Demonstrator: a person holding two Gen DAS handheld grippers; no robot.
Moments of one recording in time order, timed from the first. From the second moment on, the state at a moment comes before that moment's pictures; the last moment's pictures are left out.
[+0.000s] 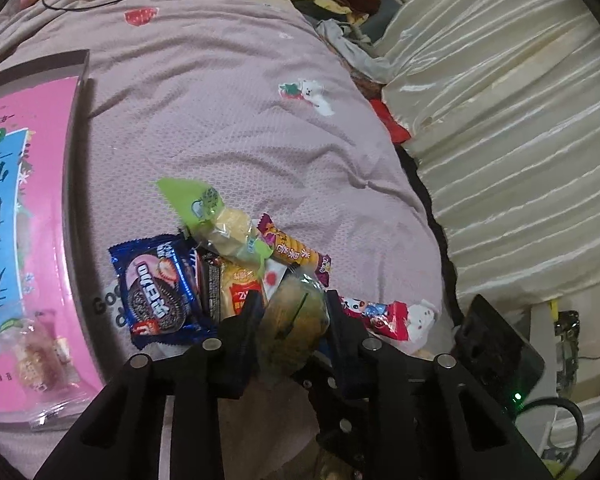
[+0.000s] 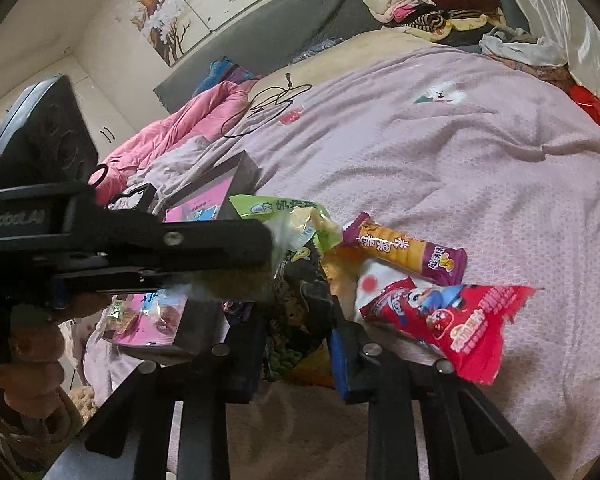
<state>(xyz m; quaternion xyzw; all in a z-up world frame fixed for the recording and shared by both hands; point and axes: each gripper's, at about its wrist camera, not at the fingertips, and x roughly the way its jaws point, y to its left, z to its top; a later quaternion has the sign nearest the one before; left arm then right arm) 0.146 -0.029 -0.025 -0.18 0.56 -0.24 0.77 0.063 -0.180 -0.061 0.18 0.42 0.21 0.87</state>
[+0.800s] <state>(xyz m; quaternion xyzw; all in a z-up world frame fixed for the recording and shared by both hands) 0.128 0.021 -0.008 -0.19 0.53 -0.21 0.80 0.063 -0.182 -0.034 0.18 0.37 0.19 0.89</state>
